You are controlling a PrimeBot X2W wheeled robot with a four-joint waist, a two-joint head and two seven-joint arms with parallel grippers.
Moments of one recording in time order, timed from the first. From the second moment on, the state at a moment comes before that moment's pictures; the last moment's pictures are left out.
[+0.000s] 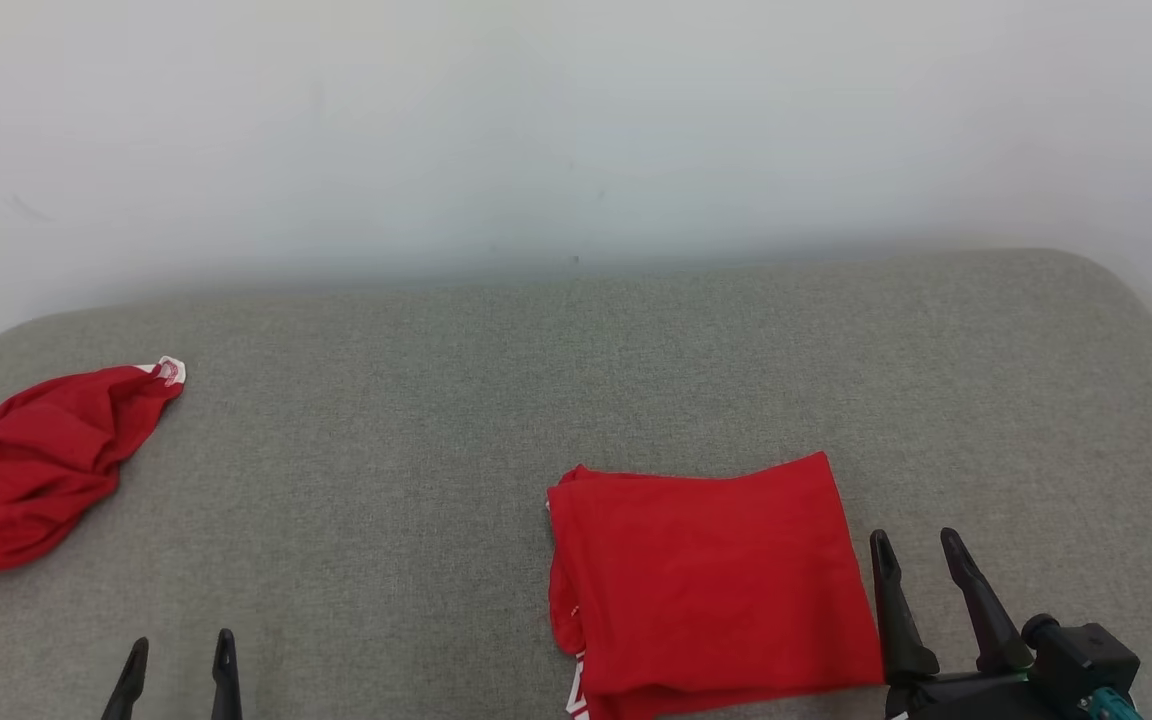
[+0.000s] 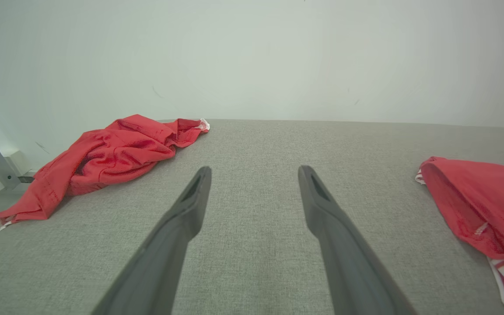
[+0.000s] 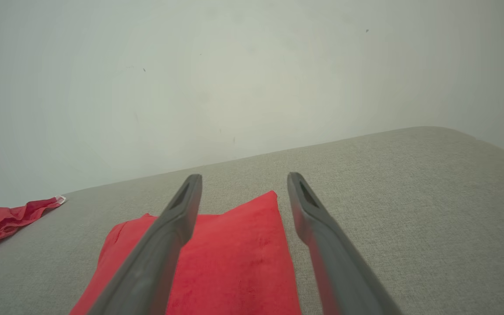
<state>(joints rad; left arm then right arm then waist) 0.08 0.15 0.06 0.21 -0.20 -0.10 -0.26 0.01 -0.13 0.02 0.19 0.30 0.13 -0.26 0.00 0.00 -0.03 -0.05</state>
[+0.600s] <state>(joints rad) 0.08 0.17 0.07 0.18 -0.18 -0.10 -0.26 0.02 -0.14 0.01 0.20 0.25 0.13 -0.26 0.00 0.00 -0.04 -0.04</state>
